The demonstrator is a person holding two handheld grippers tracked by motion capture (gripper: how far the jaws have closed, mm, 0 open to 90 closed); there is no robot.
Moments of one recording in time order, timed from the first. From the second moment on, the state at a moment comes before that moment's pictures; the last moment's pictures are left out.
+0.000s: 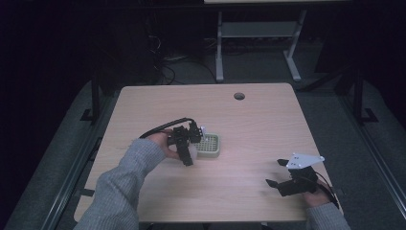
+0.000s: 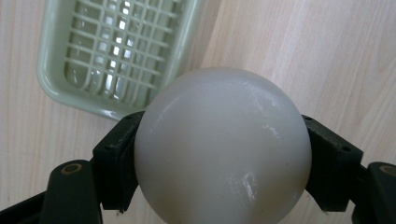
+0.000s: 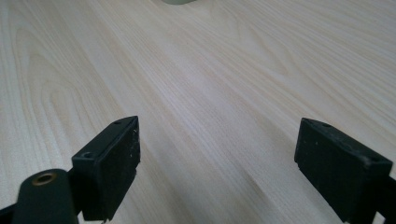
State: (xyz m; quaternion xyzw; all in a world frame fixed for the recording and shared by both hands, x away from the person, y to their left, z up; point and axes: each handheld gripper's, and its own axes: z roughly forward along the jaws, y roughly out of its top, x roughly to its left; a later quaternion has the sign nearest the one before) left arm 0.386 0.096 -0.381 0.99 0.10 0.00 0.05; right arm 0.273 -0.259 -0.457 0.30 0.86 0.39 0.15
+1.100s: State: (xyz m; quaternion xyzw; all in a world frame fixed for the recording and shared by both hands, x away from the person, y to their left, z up) left arm 0.426 0.056 -0.379 0.99 0.10 0.01 0.03; right arm 0.272 -0.260 -0.457 0.30 0.86 0.40 0.15
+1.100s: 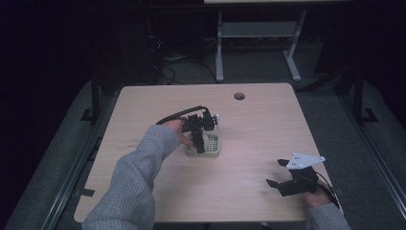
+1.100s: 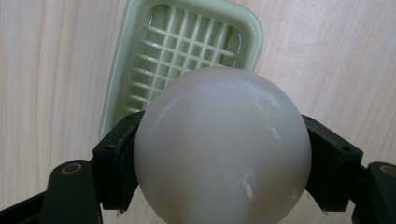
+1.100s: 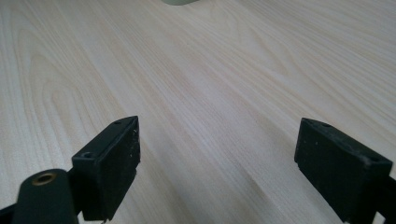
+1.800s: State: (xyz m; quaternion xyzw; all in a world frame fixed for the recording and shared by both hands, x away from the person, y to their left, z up) left arm 0.442 0.051 -0.390 0.99 0.11 0.01 0.02; right arm 0.272 -0.262 -0.456 0.30 0.85 0.40 0.15
